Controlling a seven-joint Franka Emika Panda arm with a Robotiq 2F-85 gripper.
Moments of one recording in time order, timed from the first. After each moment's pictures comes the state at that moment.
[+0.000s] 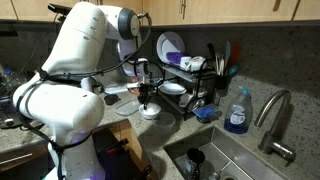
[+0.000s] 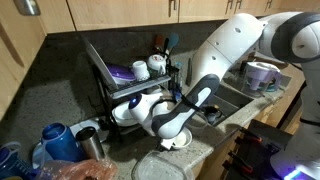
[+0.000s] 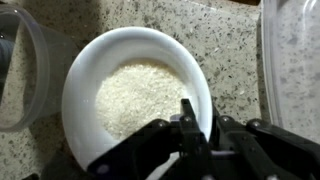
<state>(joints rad) 0.47 0.61 0.11 -1.86 -0.26 2.04 0.66</state>
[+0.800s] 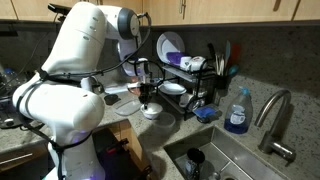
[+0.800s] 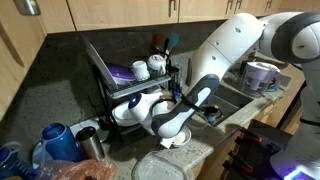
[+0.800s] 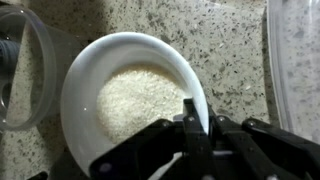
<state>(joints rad) 0.48 0.61 0.09 -1.85 -0.27 2.03 0.67</state>
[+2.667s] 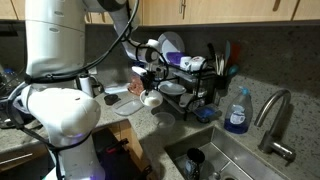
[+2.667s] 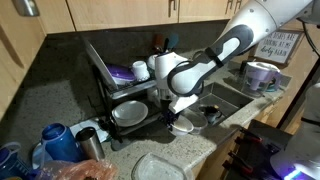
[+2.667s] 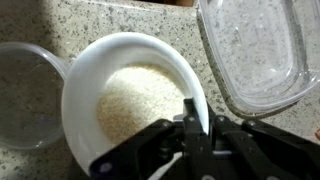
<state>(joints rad) 0.29 0.22 0.14 -2.15 0.11 2.26 0.49</state>
